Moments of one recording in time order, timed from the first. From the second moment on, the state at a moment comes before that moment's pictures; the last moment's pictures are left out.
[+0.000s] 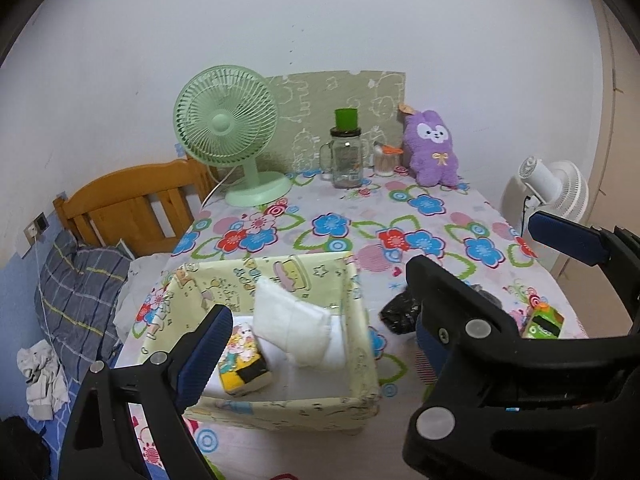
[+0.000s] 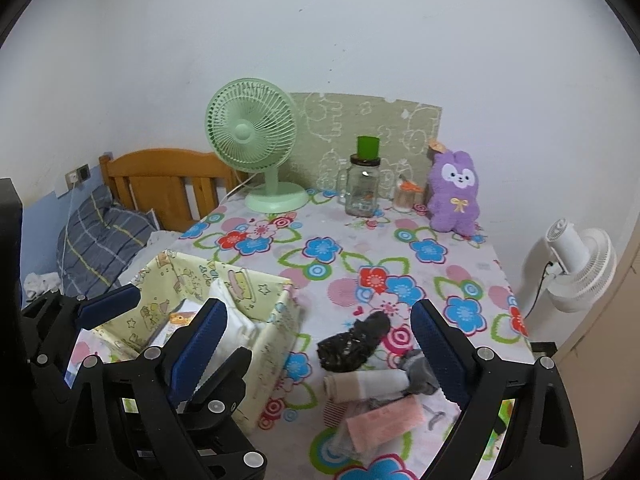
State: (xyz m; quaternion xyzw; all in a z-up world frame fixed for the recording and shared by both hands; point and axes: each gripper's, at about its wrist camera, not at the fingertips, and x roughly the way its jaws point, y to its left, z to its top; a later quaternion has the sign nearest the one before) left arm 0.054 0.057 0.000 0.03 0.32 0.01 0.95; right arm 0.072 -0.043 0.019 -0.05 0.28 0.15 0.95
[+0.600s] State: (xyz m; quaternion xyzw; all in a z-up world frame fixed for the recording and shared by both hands) left arm 0.044 -0.001 -0.004 0.04 0.30 -0.03 0.95; right arm 0.051 -0.103 0.018 -0.04 0.27 0.09 0.96
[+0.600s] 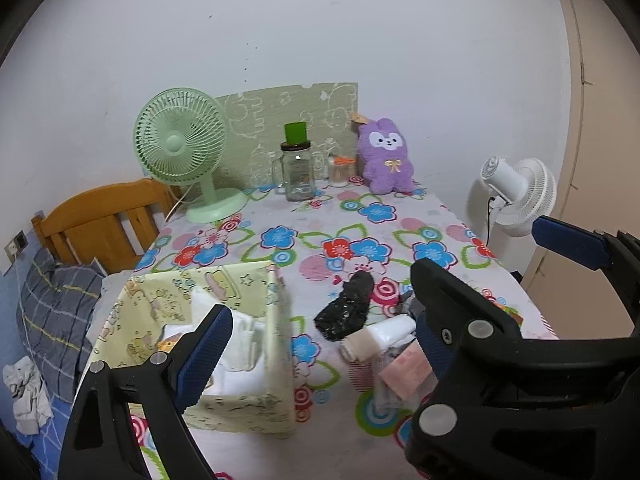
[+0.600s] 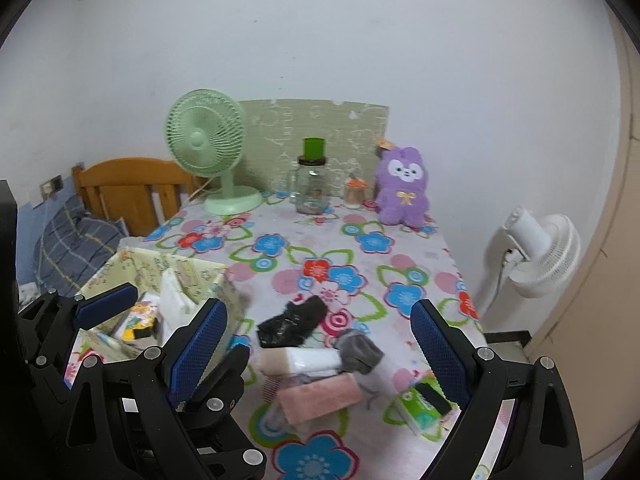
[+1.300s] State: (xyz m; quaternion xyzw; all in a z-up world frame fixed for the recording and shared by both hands) left arm 0.045 -0.046 -0.049 0.02 0.31 -0.11 0.94; right arm 0.044 -0.154 -0.028 -0.02 0.29 0.05 0.95
